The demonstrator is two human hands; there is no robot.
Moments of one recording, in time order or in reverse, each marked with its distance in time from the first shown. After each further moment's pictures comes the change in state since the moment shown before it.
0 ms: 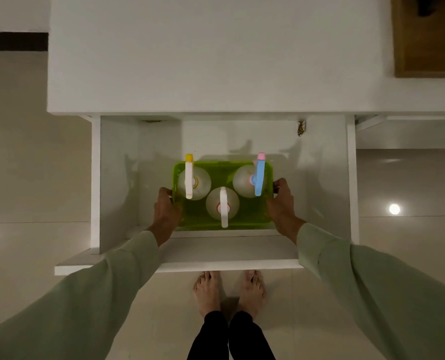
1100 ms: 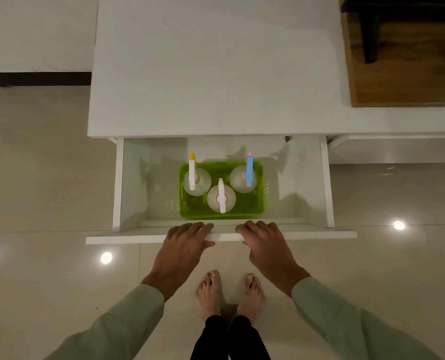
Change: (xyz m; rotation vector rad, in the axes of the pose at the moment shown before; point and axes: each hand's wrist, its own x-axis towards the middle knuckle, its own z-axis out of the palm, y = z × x) left_hand -0.165 0.040 -0.045 0.882 -0.044 0.873; right_hand -0.151 -0.028 -0.053 -1.094 -0.180 -0.885
